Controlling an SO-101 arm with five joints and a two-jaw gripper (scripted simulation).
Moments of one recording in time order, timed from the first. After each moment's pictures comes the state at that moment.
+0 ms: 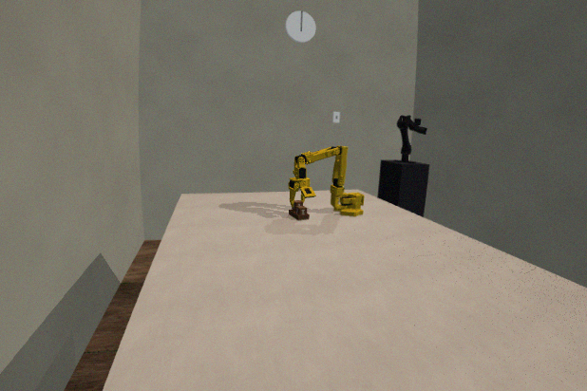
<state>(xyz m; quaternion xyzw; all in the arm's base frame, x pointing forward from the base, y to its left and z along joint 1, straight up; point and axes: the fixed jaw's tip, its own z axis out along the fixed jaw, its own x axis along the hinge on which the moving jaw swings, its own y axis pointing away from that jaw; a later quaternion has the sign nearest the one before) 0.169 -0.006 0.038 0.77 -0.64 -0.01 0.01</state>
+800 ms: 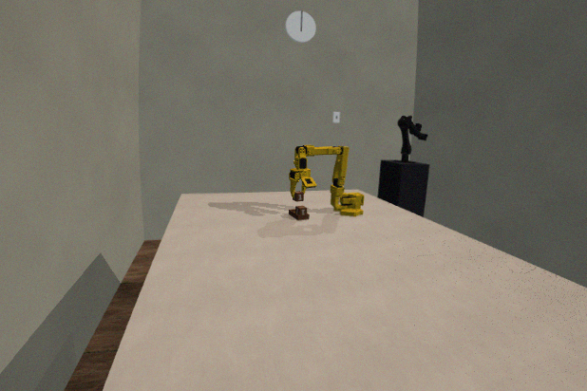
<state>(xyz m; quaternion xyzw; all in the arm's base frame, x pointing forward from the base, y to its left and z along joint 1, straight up) 0.168 -0.006 0.071 0.77 -0.64 -0.01 0.01</state>
